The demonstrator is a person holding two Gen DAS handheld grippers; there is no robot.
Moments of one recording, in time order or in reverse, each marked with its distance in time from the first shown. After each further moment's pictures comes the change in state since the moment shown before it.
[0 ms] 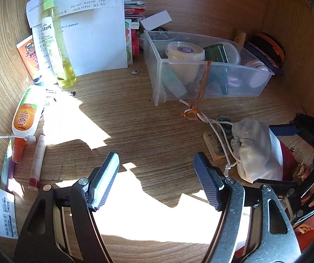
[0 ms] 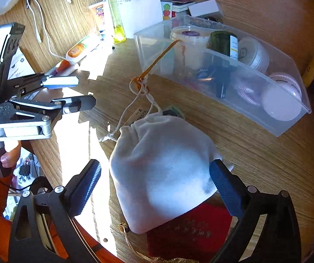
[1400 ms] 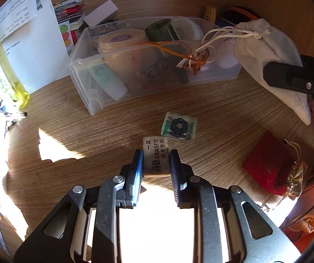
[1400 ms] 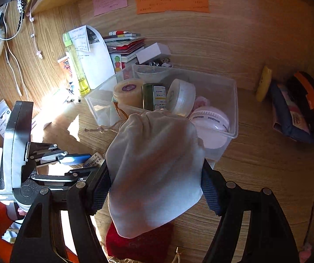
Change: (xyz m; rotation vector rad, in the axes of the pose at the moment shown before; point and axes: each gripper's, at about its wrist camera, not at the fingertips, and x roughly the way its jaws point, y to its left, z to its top) left arm 0.043 -0.068 0.016 0.141 0.049 -0.051; right arm -0.062 -0.077 0.003 0.168 -0.269 -0.093
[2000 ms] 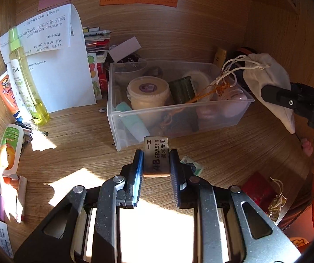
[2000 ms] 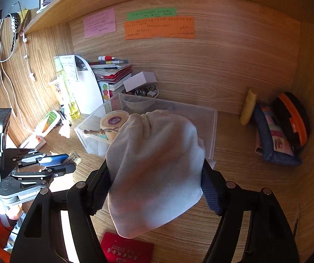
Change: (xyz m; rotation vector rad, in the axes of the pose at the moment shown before) left arm -0.047 0.029 0.032 -0.101 -0.170 -0.008; right arm -0.016 -0.015 0.033 0.003 -0.104 -0.063
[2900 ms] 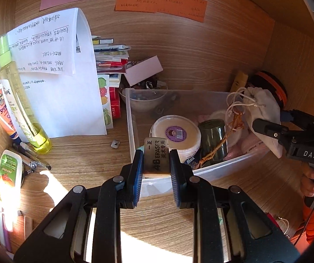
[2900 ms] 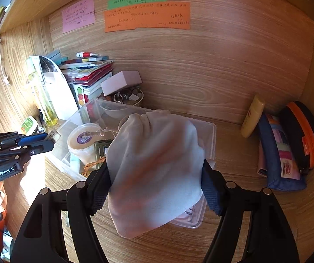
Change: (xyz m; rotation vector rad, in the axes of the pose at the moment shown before) left arm 0.038 0.040 0.057 -0.071 -0.028 0.005; right arm 0.074 -0.020 0.034 0.000 0.065 -0.045
